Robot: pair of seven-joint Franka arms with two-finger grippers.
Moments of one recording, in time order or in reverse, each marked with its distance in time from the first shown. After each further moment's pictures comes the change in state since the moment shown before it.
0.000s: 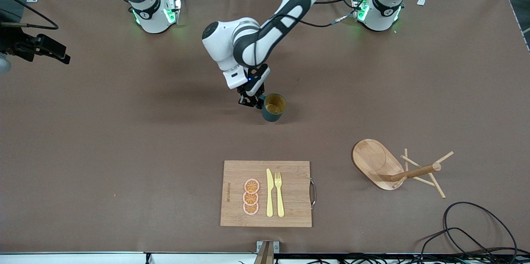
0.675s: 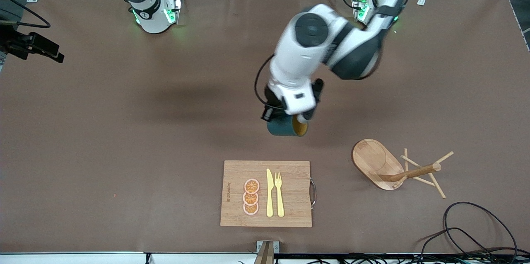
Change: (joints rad) left arm 0.368 -0.297 0.003 -0.001 -0.710 0.127 0.492; right arm -0.017 -0.002 0.002 0.012 -0.021 -0.007 -0.002
